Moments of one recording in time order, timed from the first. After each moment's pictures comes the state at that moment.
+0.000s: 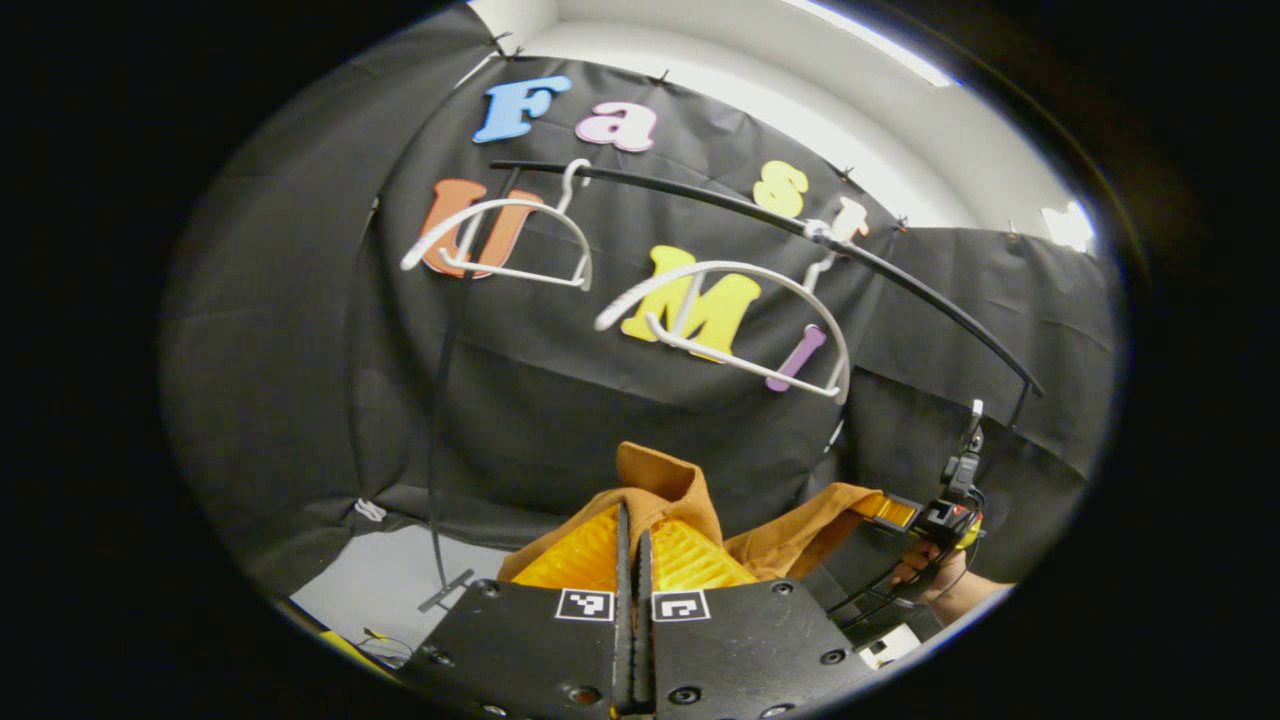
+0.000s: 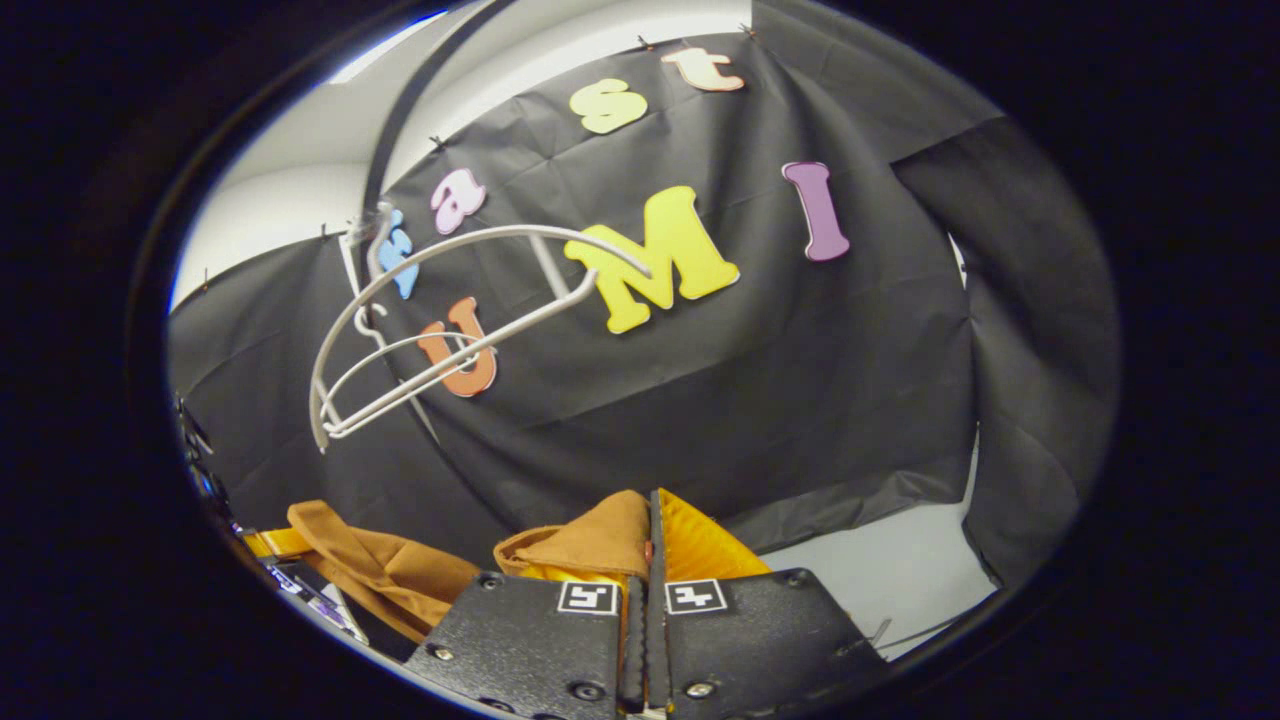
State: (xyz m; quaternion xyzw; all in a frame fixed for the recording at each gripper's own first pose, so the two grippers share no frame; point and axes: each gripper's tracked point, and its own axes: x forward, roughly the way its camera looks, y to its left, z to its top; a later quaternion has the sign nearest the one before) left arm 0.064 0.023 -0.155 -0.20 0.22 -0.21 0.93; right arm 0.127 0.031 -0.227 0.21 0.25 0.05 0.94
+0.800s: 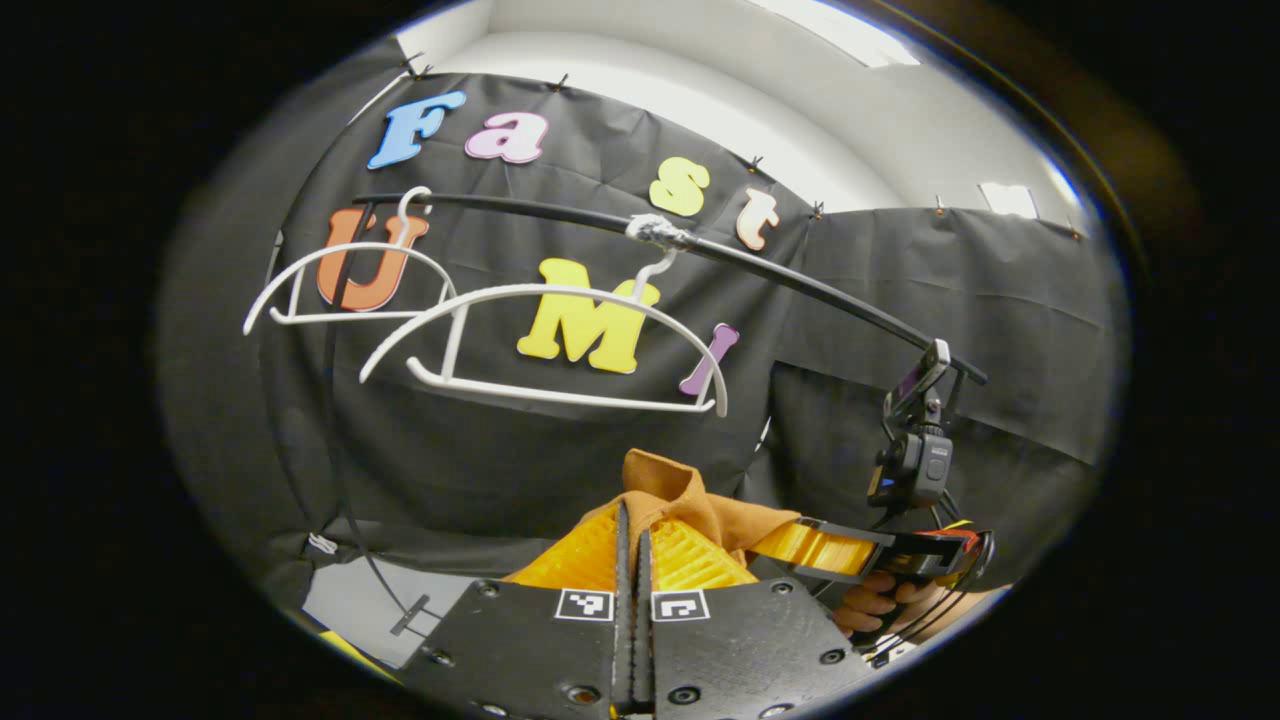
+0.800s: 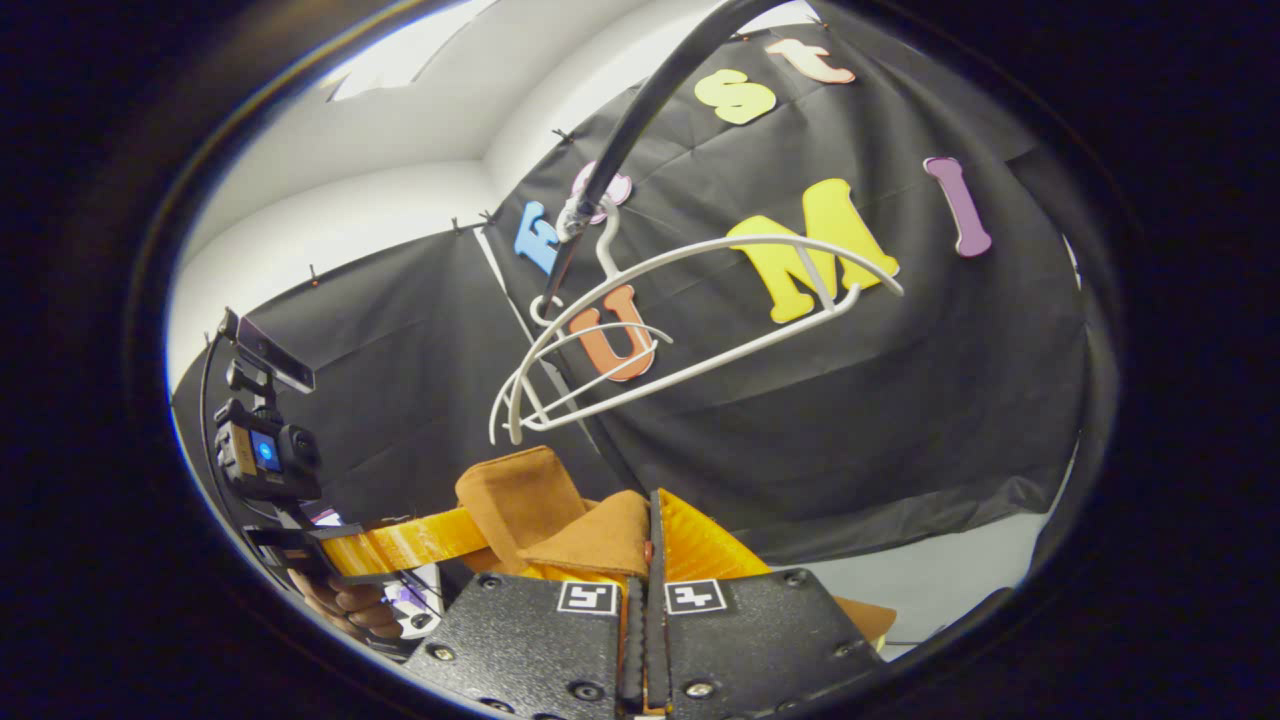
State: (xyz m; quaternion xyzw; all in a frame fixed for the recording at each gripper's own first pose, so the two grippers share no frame) left arm 0.067 -0.082 -0.087 -0.17 0.18 -0.27 0.93; right arm 0.100 0.150 -0.142 0.25 0.24 0.26 0.90
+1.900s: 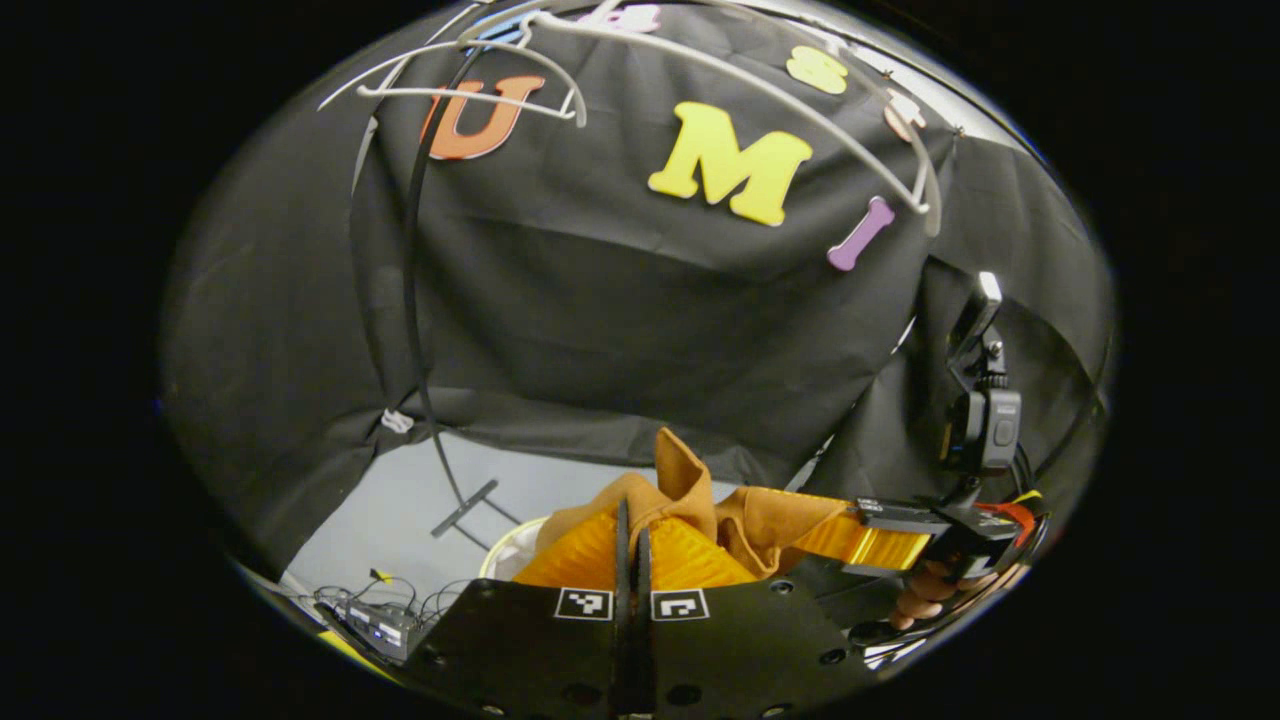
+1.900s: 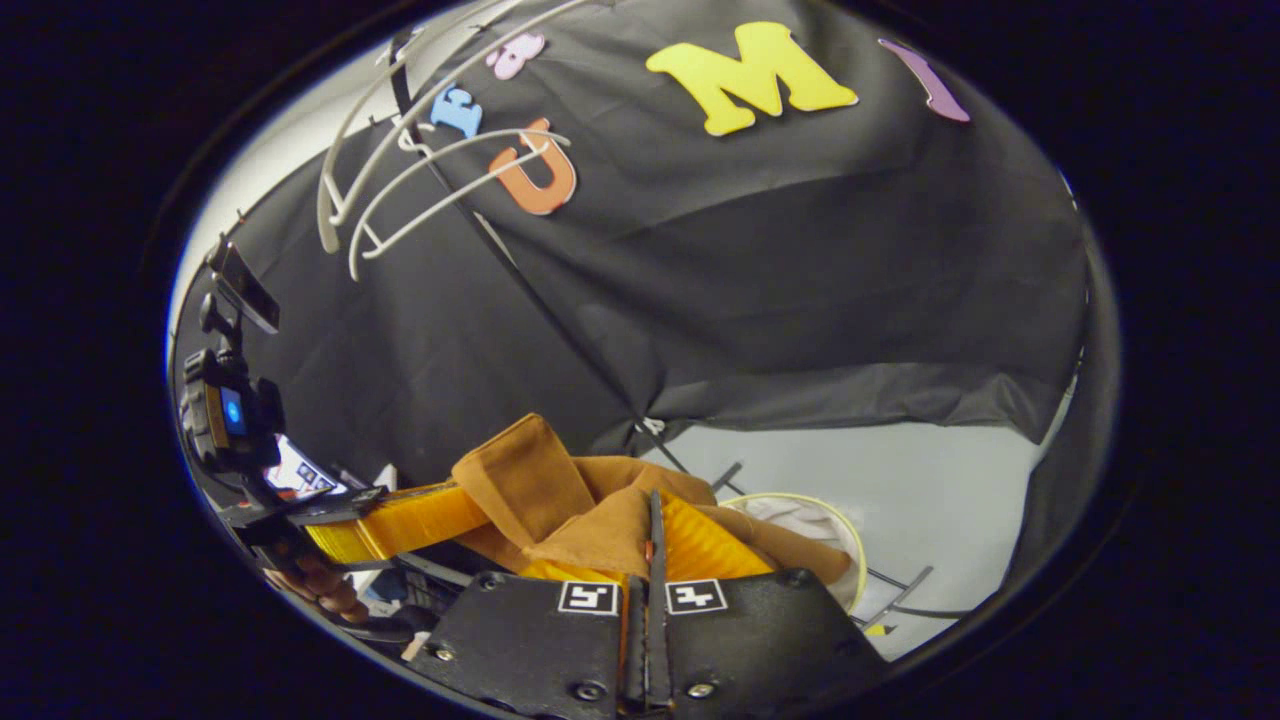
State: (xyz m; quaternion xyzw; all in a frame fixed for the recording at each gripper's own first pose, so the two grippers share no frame) left arm 0.060 -0.076 -0.333 -0.14 0.43 -0.11 0.89; right arm 0.094 0.120 -0.393 0.17 0.49 0.22 0.83
